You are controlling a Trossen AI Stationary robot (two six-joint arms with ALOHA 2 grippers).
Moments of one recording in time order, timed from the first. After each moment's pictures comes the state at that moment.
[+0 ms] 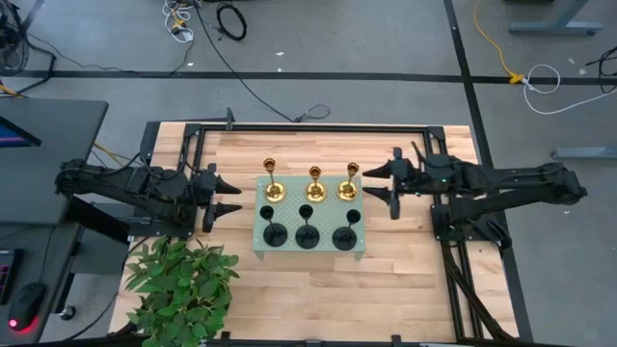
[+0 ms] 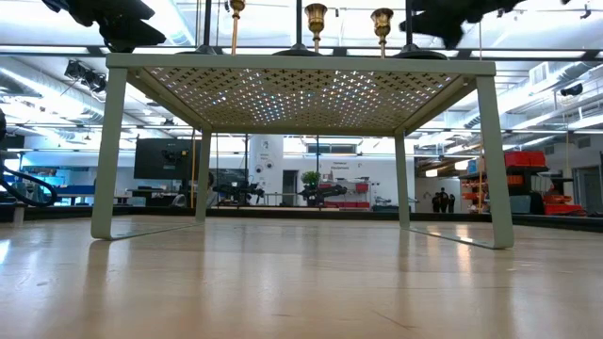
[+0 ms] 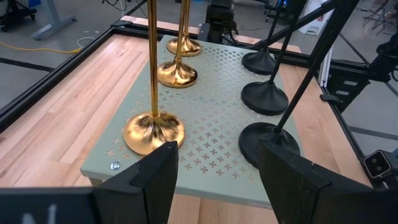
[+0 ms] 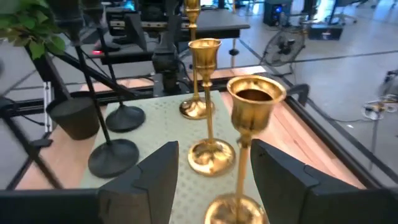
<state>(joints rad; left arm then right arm) -0.20 0.54 0.63 -0.44 -0.27 -0.25 -0.01 0.87 0.75 -0.13 0.10 0.07</state>
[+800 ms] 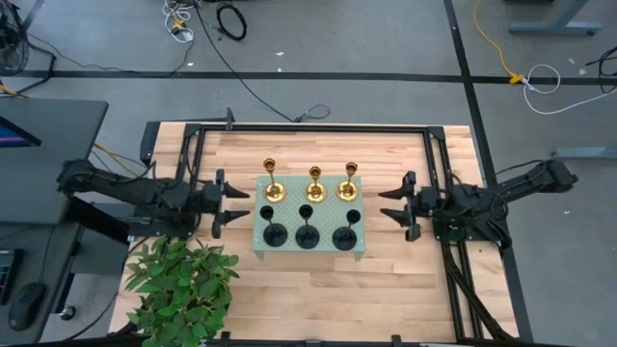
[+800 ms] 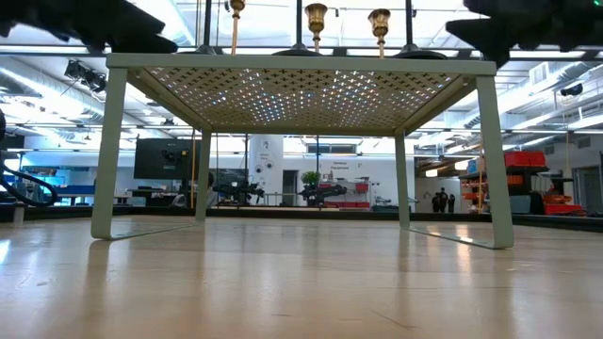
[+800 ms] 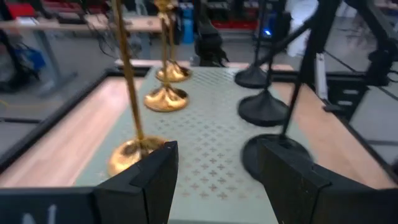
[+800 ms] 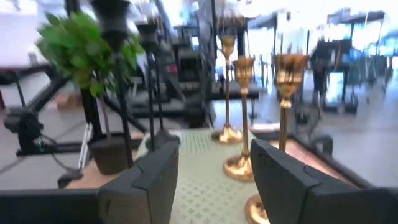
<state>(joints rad) -0.24 0.52 0.39 -0.05 -0.30 -0.09 0.29 0.56 0.24 0.42 0.34 0.00</state>
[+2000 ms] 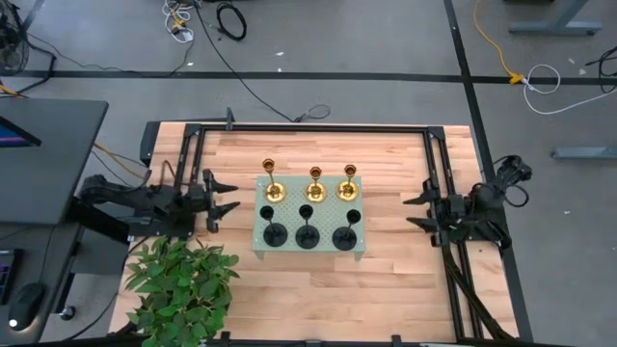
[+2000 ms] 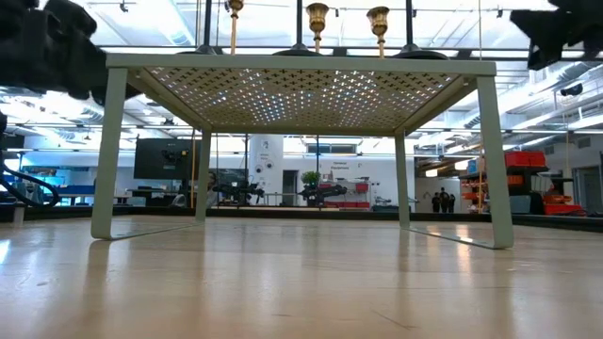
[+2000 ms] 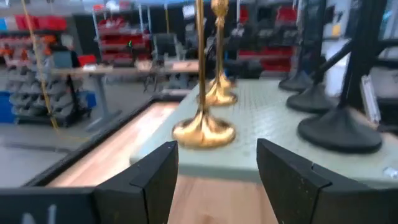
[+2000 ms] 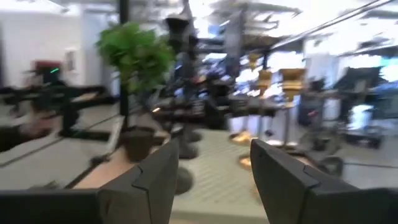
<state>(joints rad) -0.24 0.01 0.04 -0.02 -0.47 0.02 0.66 0.00 0.16 0.01 0.57 -0.17</state>
